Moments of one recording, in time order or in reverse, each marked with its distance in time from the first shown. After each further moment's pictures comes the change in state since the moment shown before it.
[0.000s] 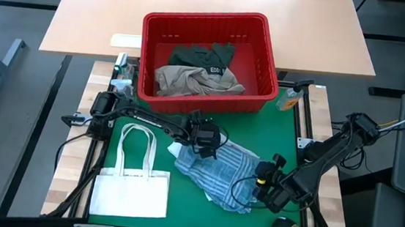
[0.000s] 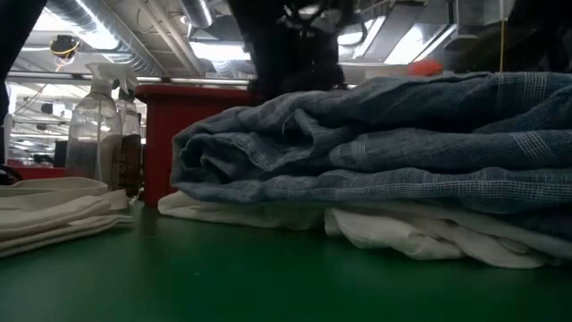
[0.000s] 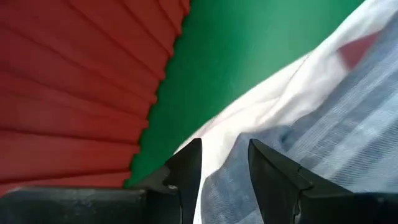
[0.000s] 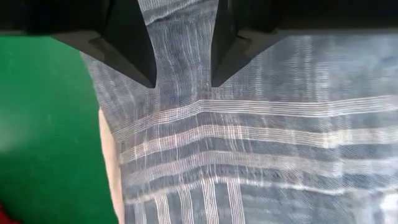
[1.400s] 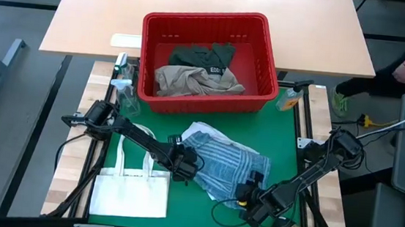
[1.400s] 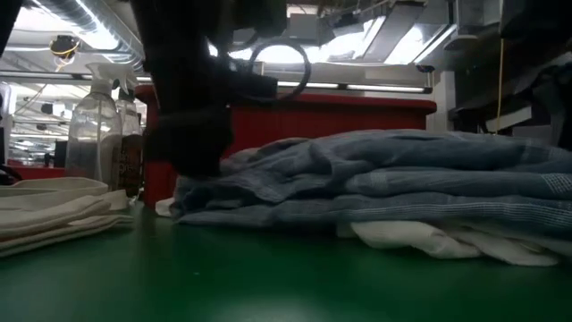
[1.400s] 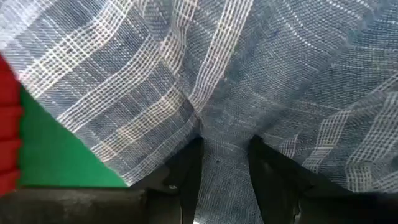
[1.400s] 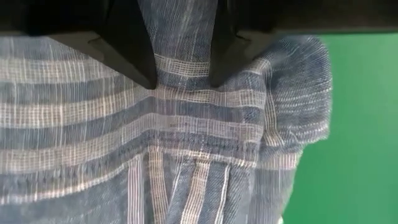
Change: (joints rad) left arm -0.225 0.000 -0.263 -0.104 0.107 -0.217; right arm -0.003 0.321 0.138 0.259 -0.177 -0.263
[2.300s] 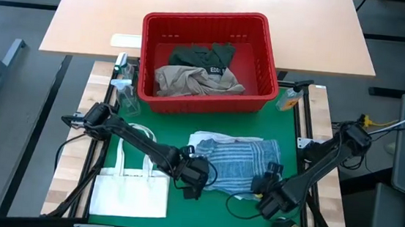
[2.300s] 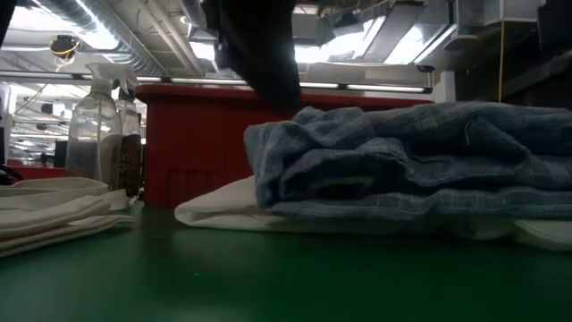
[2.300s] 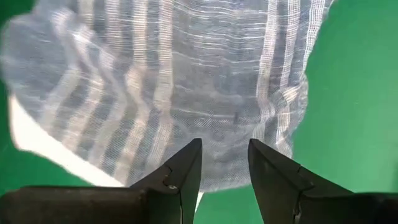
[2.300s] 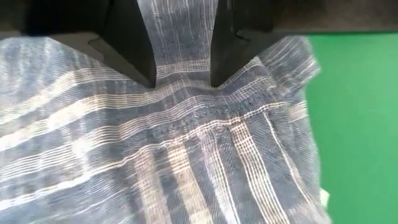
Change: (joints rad) left arm -0.059 0.002 0.337 -0.025 0.158 -0.018; right arm 0.002 -0.144 -0.003 -0.410 -0.145 0.005
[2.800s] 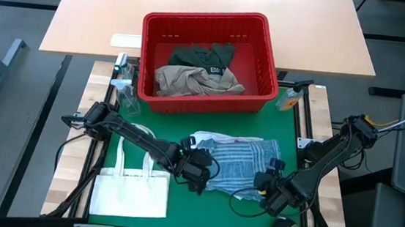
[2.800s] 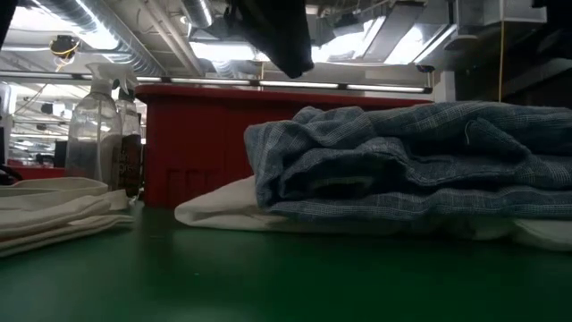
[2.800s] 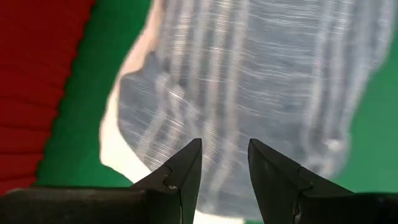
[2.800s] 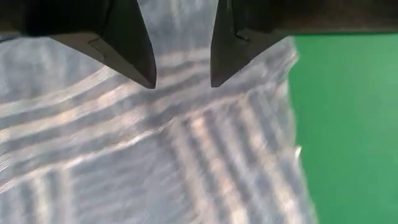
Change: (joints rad) left arm 0.014 -0.001 0.105 -0.105 -0.187 -0.005; right arm -0.001 -0.116 0.000 0.011 0.077 0.000
